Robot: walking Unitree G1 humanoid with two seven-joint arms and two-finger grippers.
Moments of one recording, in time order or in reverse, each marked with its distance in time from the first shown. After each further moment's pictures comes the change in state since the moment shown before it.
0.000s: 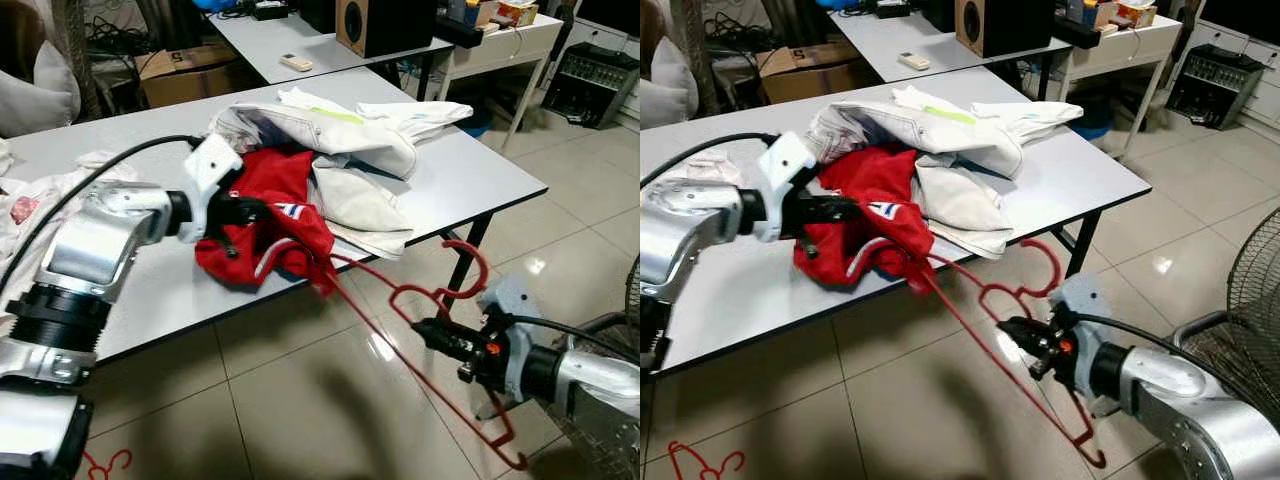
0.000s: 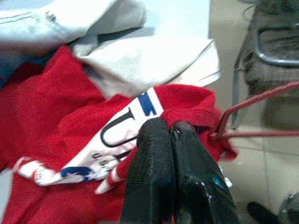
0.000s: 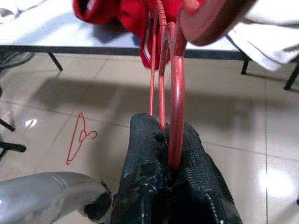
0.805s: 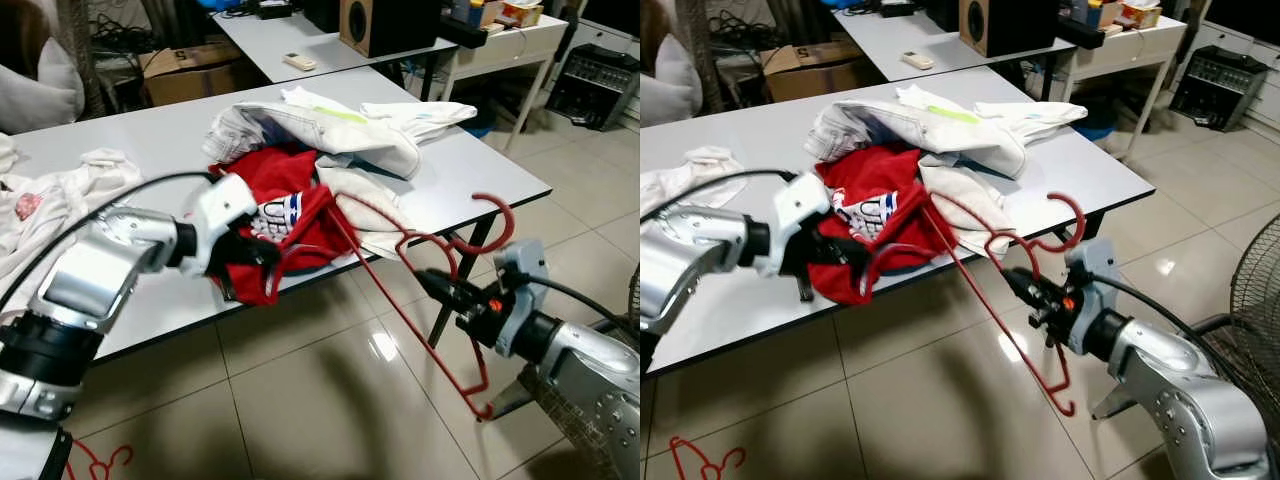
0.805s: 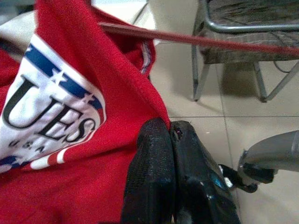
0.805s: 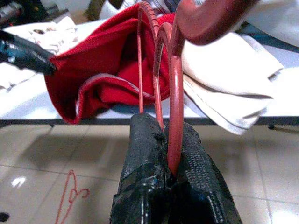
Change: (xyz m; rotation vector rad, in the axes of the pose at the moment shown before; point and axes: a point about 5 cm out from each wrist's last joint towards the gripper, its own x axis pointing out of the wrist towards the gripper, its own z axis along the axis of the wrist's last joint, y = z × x) left arm -0.003 -0.033 -0.015 0.061 0.090 -0.211; right arm 0.012 -0.018 0.024 0.075 -0.247 -0.082
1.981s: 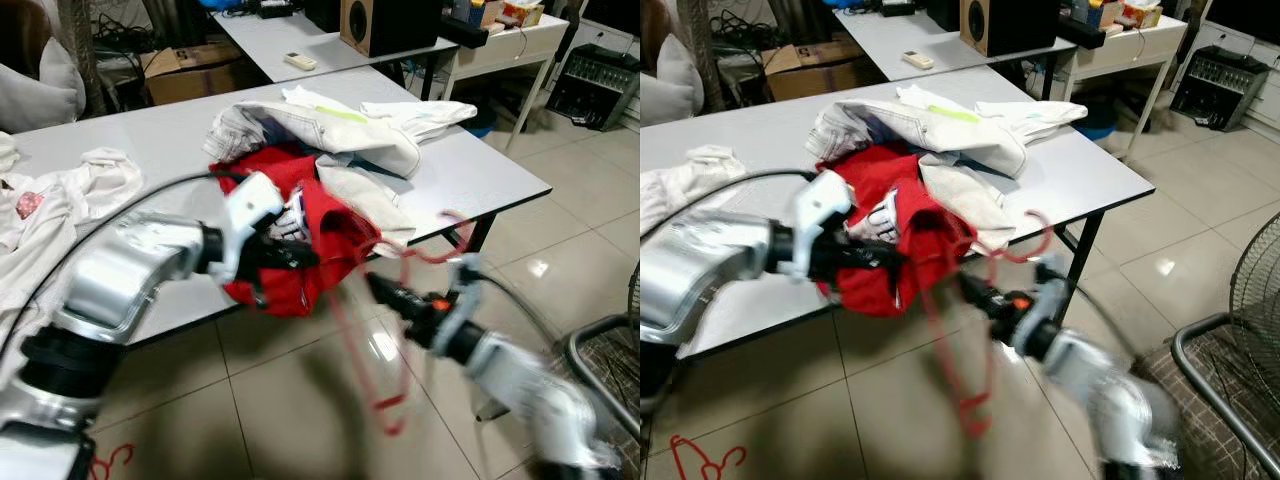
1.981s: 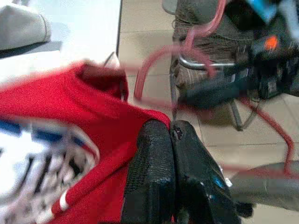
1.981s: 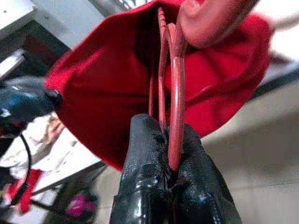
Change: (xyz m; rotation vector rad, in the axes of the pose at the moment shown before) left arm 0.020 -0.023 0.021 -0.015 -0.152 -0.065; right arm 0.057 0.021 -0.043 0.566 -0.032 0.120
